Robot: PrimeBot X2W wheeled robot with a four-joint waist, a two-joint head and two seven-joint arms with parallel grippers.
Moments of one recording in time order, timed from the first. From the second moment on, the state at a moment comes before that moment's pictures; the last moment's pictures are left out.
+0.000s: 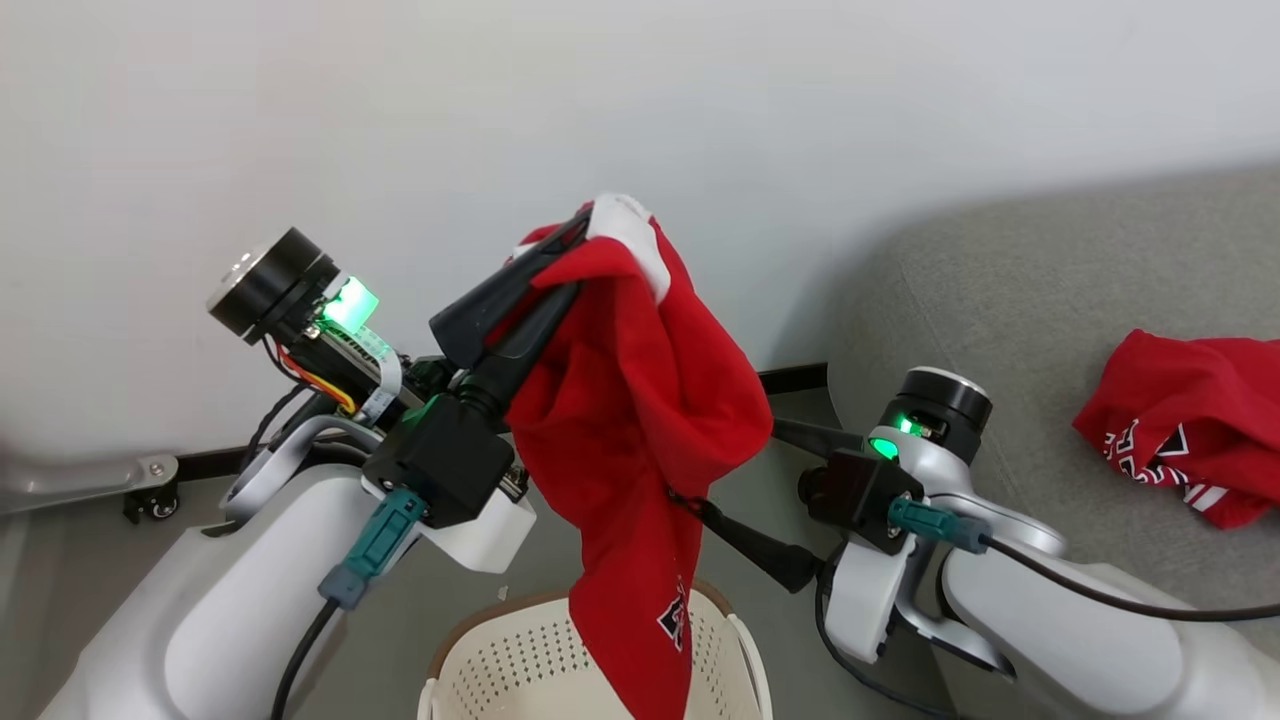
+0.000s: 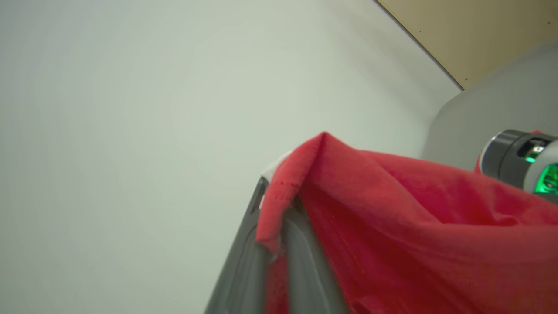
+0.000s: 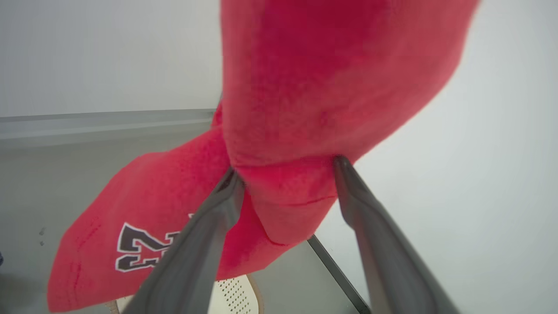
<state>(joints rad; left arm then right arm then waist) -0.65 0.32 -0.61 -0.06 -0.03 0.02 -0.26 -0.64 -0.37 0.99 0.12 0.25 0.12 -0.22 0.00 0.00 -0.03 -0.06</state>
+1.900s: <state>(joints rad) -0.35 0.28 -0.52 0.16 -0.37 -0.03 -0.24 -0.53 -0.37 0.53 0.19 0.32 0.12 -0.25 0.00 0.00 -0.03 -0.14</state>
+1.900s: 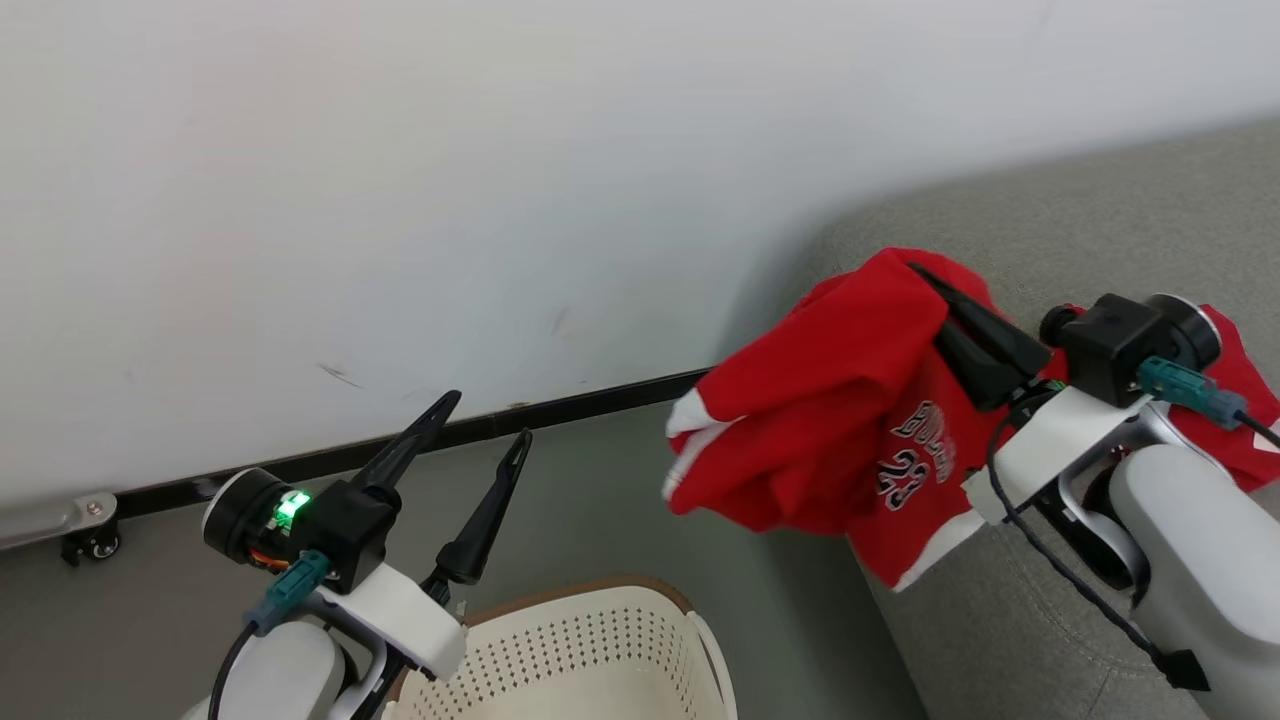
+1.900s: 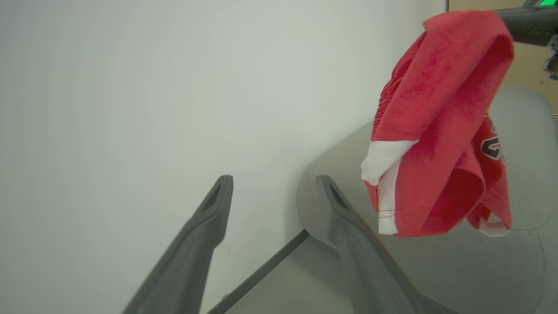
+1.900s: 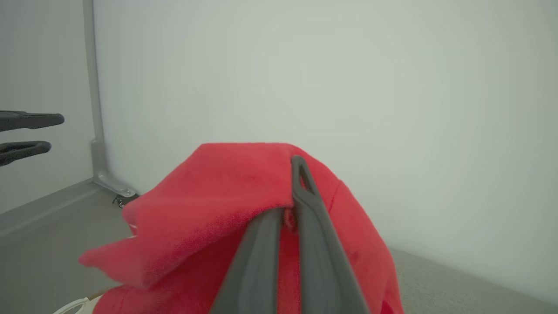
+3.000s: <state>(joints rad) -0.28 0.18 -0.67 0.09 -0.41 -0.11 -0.25 -0.24 -0.42 0.17 0.07 0.23 0.12 -0.25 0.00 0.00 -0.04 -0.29</state>
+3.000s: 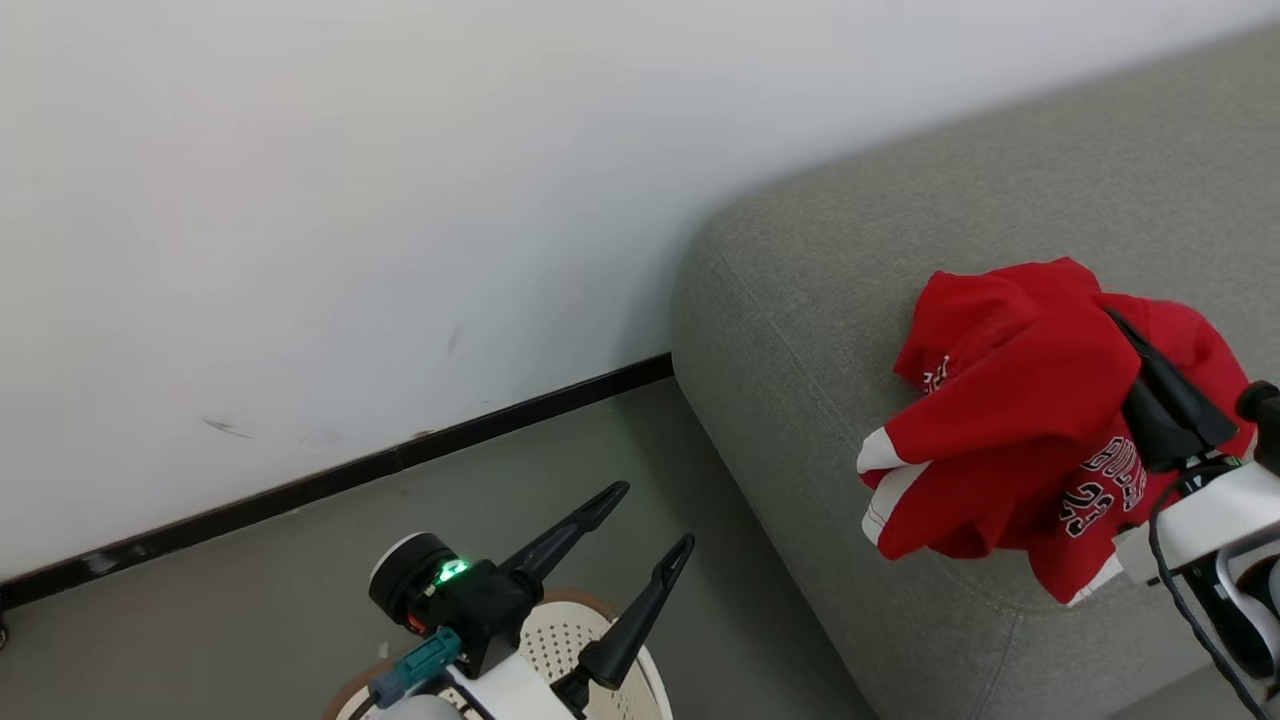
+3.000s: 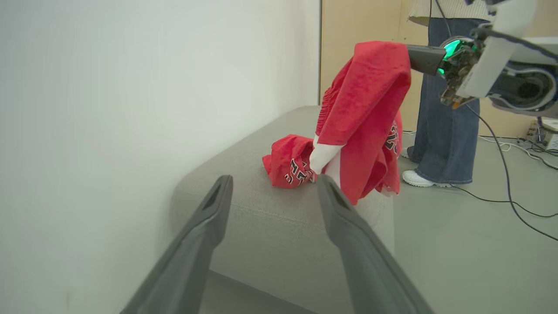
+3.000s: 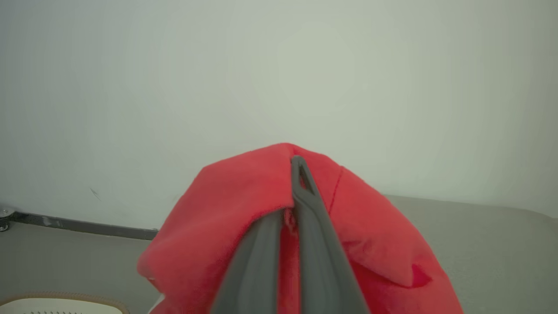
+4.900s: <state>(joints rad) -0.40 0.18 -0.70 -0.09 -0.30 -0.08 -0.19 -0.89 -0.66 -0.05 0.52 0.31 0.12 -0.04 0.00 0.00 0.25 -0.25</state>
